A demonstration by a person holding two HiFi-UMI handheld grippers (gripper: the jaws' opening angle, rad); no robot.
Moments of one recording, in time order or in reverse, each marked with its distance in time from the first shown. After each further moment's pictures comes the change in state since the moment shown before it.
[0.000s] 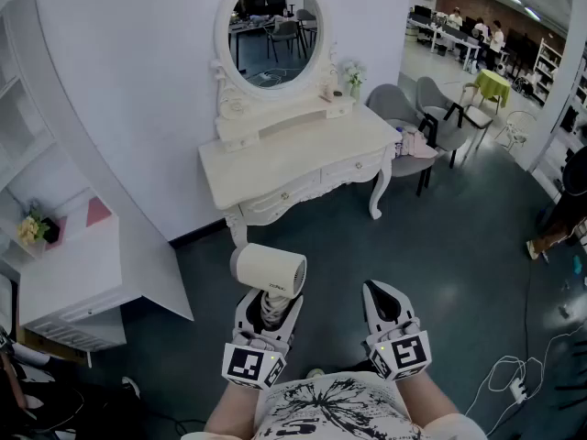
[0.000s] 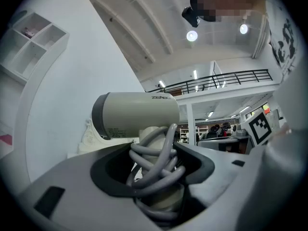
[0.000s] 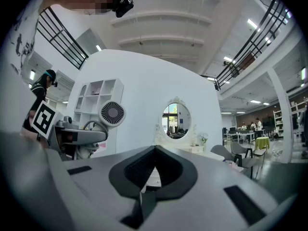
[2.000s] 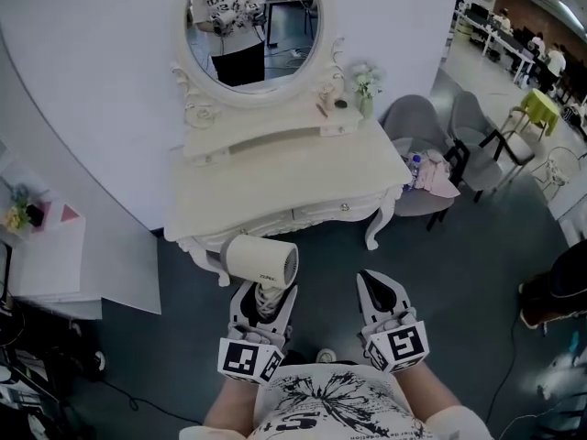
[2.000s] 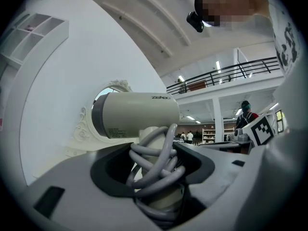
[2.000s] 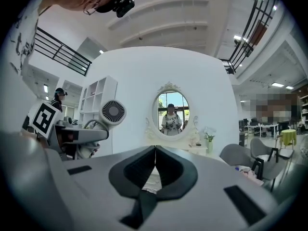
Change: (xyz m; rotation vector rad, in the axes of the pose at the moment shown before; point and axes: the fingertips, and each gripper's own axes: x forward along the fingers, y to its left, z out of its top) left arm 0.375 0.027 -0.040 -0.066 0.007 0.270; right arm 0.248 -0.321 -0.023 0.025 0.051 0.245
